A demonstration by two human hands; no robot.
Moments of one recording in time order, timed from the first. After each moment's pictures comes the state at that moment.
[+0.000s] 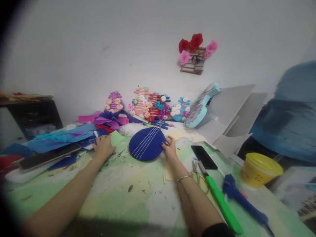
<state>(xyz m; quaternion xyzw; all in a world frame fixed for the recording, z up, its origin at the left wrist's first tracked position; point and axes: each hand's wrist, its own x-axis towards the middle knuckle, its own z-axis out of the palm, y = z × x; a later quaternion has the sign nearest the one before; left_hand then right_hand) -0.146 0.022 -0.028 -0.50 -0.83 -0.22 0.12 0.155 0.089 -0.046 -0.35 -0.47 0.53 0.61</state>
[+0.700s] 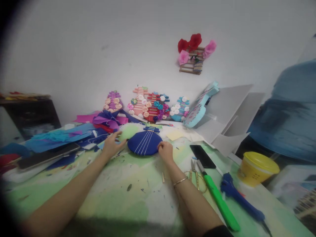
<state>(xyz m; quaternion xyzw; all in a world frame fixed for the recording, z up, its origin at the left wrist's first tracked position) -0.122 0.028 -0.028 -0.64 -0.60 -0.47 0.08 0.152 0.071 -0.038 -0.44 -0.65 0.31 0.53</state>
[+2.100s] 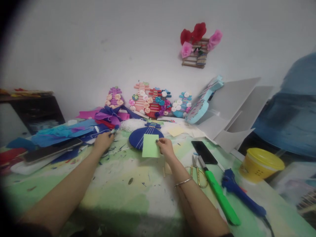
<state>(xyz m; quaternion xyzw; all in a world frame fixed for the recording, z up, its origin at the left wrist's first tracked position) -0.168 0.034 -0.029 -0.50 -0.78 -0.37 0.02 0.143 0.043 -0.019 -0.43 -0.56 0.51 0.50</state>
